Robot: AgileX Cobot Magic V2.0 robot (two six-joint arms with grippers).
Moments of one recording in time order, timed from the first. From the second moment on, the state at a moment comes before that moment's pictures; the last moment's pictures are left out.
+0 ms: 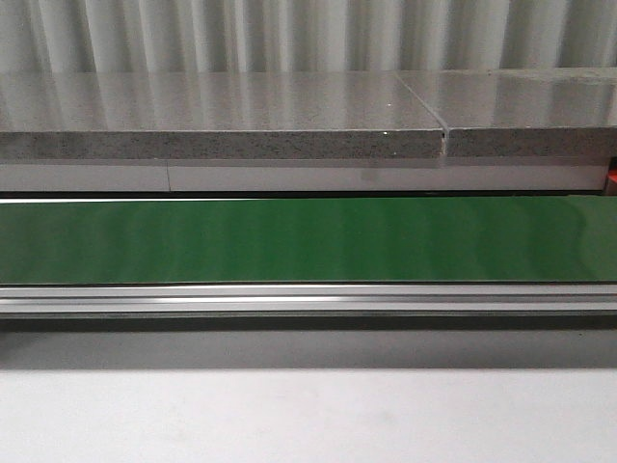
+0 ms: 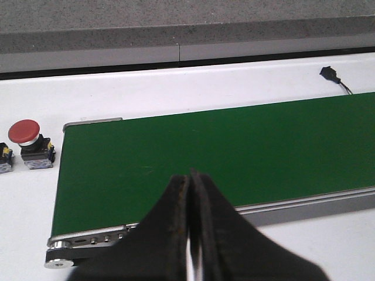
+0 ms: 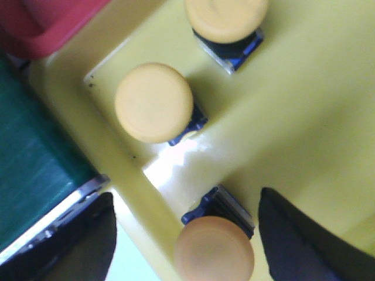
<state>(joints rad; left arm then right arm) -0.07 0.58 -0.71 -0.21 0.72 0.17 -0.73 1.28 -0.73 0.29 0.66 -0.12</state>
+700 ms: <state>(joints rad) -0.07 0.58 -0.71 -0.21 0.72 0.17 -0.16 0.77 -0.73 0.31 0.58 -0.29</state>
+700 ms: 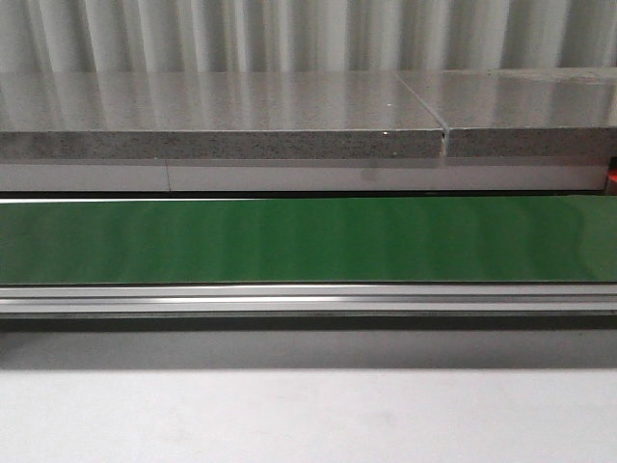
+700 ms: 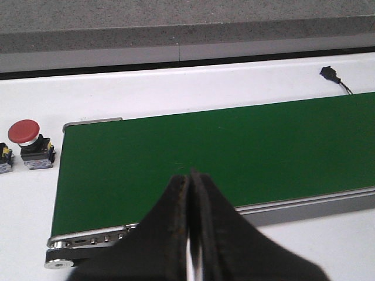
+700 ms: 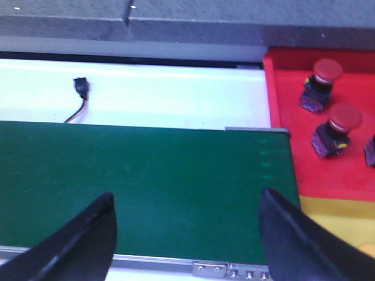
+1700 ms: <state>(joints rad) -0.07 0.58 -0.71 -0.21 0.72 0.17 -0.07 0.55 -0.66 0.31 0.61 -0.30</state>
